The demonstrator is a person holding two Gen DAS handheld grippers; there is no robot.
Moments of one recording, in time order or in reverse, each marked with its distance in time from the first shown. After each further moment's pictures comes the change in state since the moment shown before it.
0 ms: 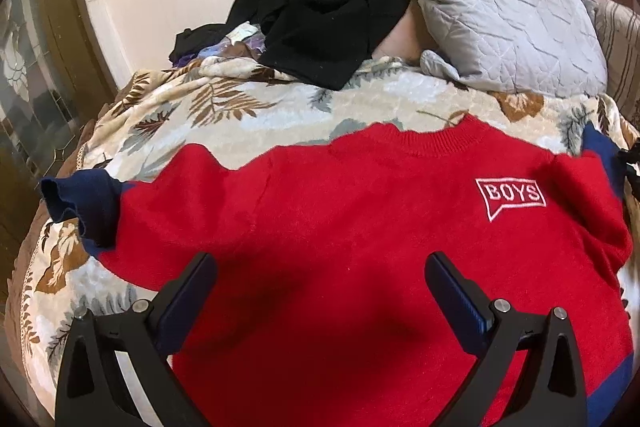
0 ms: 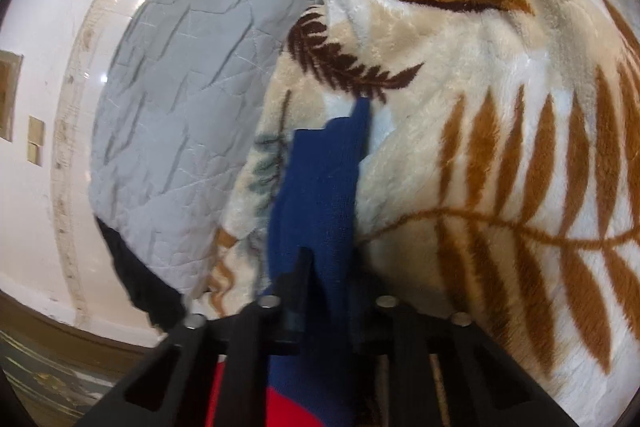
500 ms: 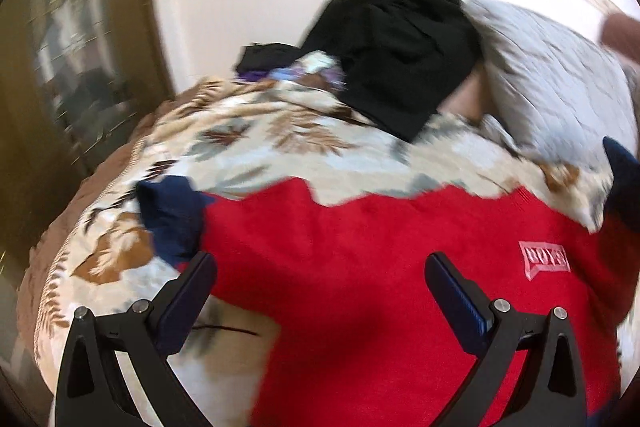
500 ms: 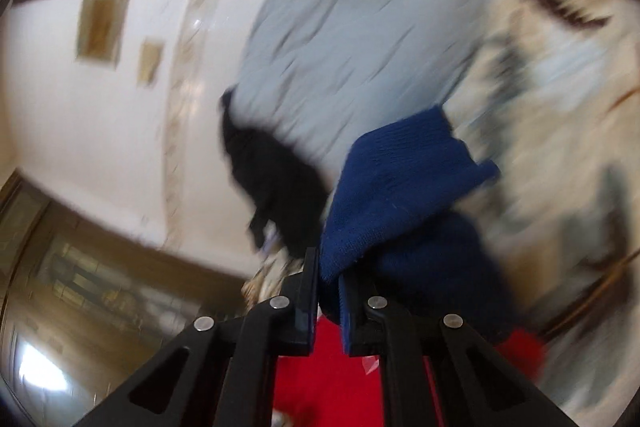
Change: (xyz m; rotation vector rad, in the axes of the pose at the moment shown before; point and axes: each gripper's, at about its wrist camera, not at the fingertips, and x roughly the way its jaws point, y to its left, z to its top) left arm -0.033 0.076 0.009 -0.185 -0.111 0.115; right arm -0.010 0.154 -0.113 -0.187 0.247 0.384
